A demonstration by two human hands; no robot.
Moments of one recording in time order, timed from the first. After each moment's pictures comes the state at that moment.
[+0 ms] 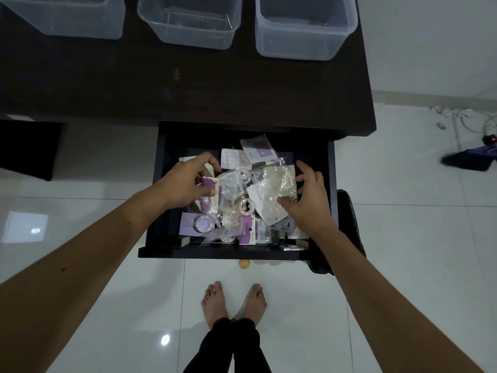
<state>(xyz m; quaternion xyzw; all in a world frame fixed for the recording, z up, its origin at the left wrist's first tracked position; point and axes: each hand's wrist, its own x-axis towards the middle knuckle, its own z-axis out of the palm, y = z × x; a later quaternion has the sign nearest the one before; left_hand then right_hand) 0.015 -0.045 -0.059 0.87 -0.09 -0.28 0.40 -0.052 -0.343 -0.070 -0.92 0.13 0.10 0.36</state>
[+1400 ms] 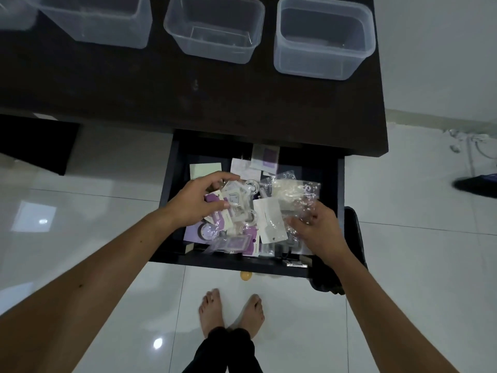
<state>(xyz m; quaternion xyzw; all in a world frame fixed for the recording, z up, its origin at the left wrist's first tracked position) -0.008 -0.051 -0.077 0.81 -0.05 -0.27 0.52 -0.070 -0.353 -0.065 -0.80 0.20 0.19 0.54</state>
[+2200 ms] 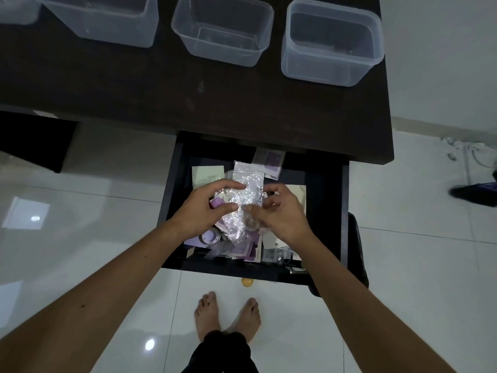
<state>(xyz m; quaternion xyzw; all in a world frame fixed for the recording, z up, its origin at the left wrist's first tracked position) -0.024 -0.062 -0.075 0.77 -0.03 -0.22 0.60 -0.028 -0.279 -0.064 -0.79 0.15 0.22 0.55</state>
